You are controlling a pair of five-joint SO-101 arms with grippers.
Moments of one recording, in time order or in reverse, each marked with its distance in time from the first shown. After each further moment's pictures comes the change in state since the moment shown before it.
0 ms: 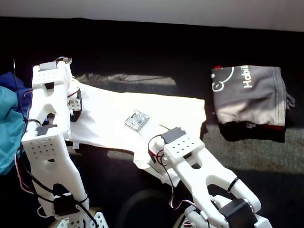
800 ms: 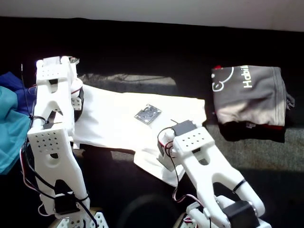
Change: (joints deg) left arm 2.1 3.8 -10.5 10.1 -4.5; right arm 6.9 -2.5 -2.1 5.2 2.8
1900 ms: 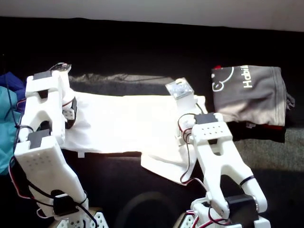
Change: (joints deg) left arm -3.7 -14.8 26.7 -18.5 -4.4; right arm 14.2 5.5 -1.3 -17.0 -8.4
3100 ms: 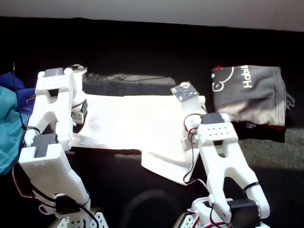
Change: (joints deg) left arm 5.8 -10.5 7.7 9.5 -1.3; right arm 3.0 -3.0 0.0 7.0 3.0
